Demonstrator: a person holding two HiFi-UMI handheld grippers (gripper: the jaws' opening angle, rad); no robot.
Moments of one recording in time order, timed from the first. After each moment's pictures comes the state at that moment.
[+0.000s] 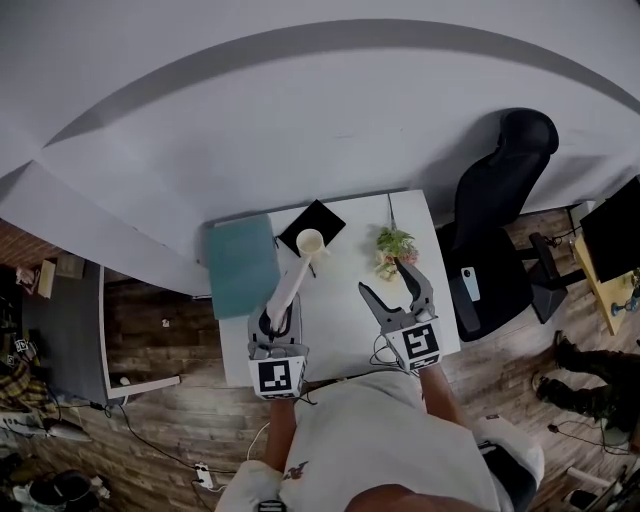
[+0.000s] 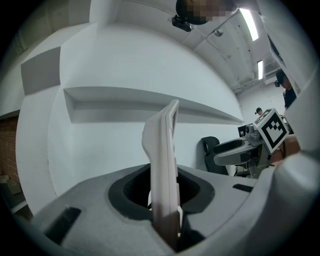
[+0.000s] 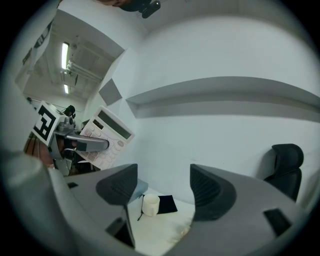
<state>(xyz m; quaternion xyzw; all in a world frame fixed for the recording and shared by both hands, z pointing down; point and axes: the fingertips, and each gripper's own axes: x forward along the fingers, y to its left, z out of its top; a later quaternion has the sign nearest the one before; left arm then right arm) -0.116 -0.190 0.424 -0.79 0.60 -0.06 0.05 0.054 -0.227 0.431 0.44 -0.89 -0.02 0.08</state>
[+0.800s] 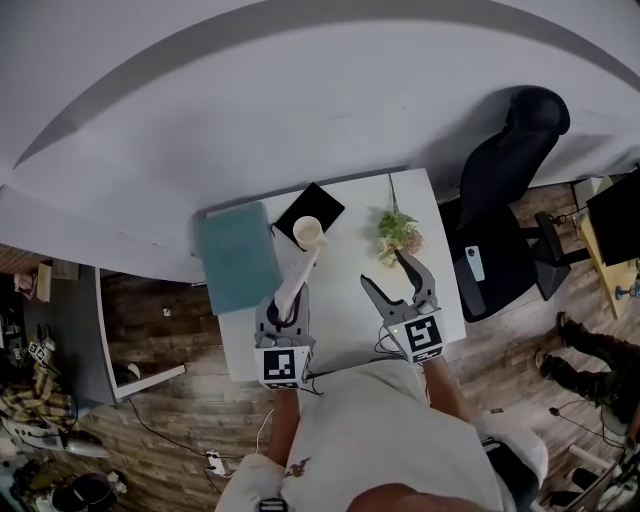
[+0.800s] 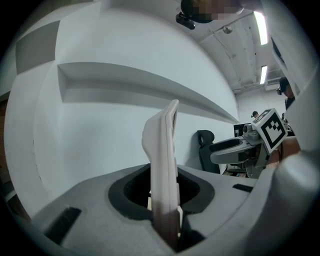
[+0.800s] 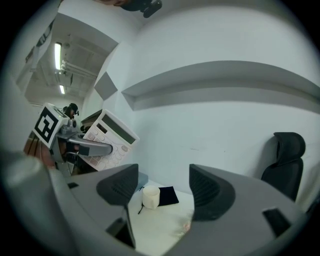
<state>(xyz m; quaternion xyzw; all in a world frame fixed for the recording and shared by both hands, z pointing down) -0.103 -0.226 0.470 -0.82 0.56 -0.08 -0.02 0.052 -0.252 0.470 0.44 -0.89 0.01 0.10</state>
